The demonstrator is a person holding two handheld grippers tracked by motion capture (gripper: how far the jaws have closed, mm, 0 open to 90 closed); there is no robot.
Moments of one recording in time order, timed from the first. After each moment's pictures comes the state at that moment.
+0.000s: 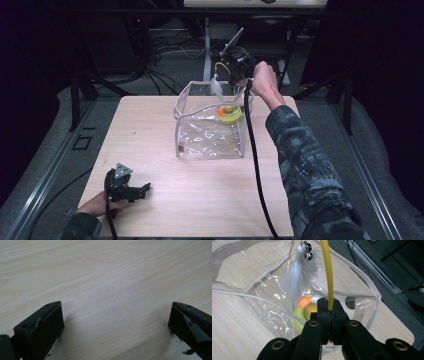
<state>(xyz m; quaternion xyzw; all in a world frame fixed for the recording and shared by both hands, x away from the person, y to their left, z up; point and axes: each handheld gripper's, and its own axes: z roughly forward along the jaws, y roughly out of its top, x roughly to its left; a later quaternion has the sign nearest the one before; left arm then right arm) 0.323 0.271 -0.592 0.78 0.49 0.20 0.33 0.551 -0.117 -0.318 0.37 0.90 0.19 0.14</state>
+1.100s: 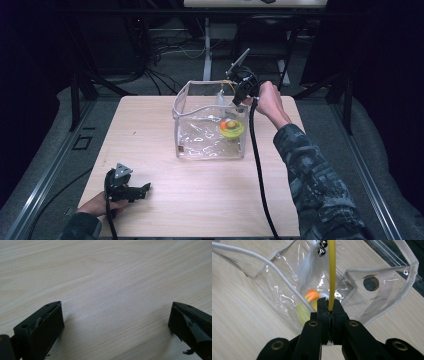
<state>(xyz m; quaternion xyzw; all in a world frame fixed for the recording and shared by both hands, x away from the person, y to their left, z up) 0.323 0.271 -0.592 0.78 0.49 0.20 0.33 0.519 -0.132 -0.353 0.38 0.90 0.18 0.10</state>
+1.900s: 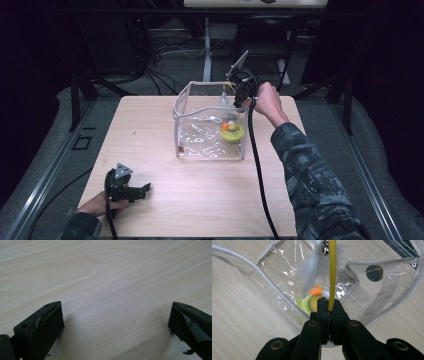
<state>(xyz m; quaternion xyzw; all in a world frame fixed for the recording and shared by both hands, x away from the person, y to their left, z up) 0.323 0.271 -0.592 0.79 0.48 0.20 0.33 0.530 -0.132 -0.365 0.41 0.90 0.16 0.08</state>
